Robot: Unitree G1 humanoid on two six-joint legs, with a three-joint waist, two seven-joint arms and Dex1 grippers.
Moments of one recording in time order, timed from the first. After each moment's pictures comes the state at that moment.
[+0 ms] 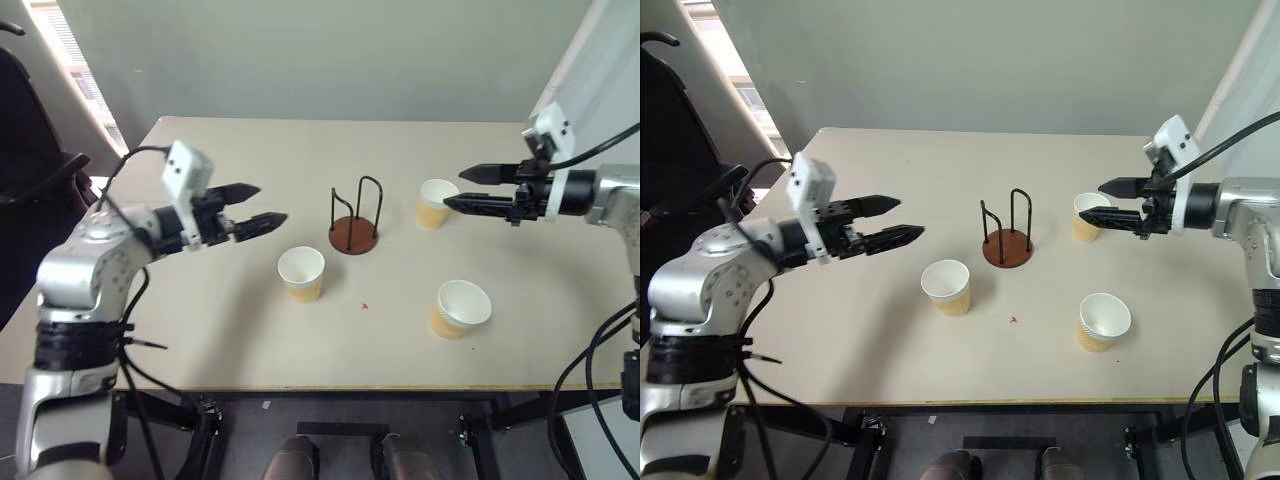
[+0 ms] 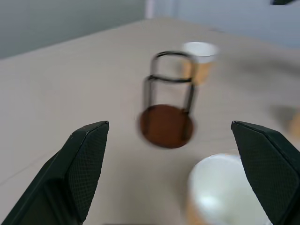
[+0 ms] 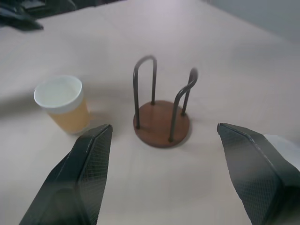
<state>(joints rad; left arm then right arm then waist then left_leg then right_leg) -0.71 0.75 0.10 -0.02 -0.58 0.73 -0.89 -0.88 -0.90 -0.06 0.03 0.47 0.86 1.12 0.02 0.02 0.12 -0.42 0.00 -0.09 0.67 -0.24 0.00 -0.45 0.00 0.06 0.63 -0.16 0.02</state>
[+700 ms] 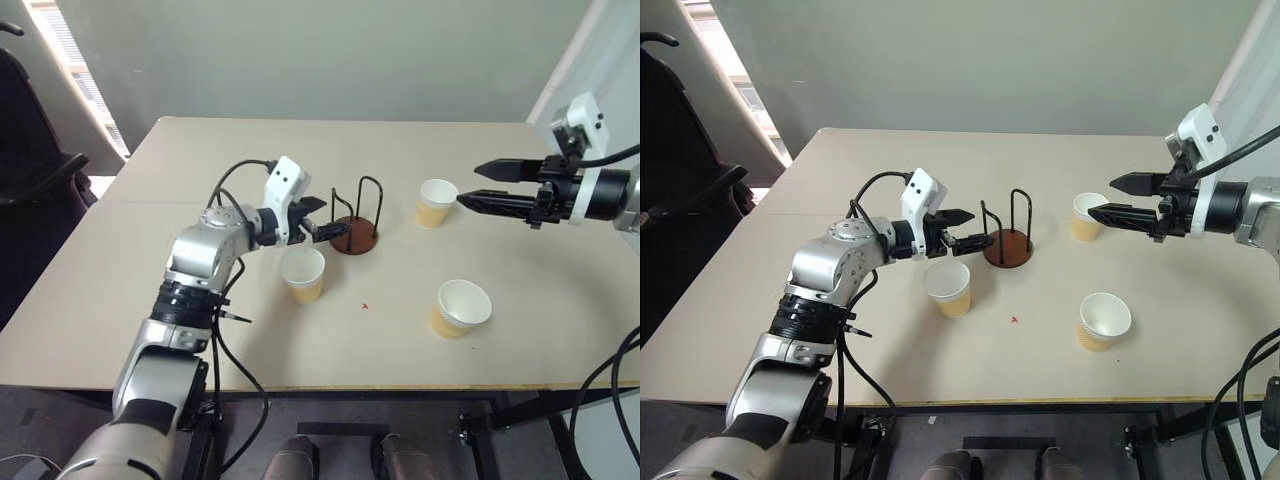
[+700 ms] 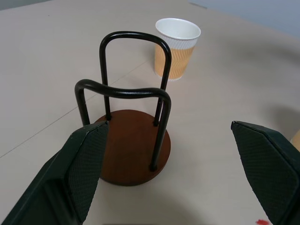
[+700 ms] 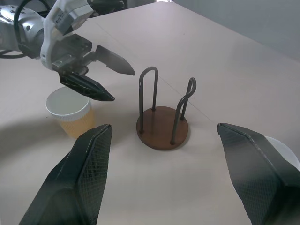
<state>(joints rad) -0.89 0.44 -0.10 0.28 -0.36 0.67 -0.80 -0.81 -0.97 -0.14 -0.14 0.59 0.98 1.02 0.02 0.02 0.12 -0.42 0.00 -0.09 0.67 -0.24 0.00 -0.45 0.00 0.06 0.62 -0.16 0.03</state>
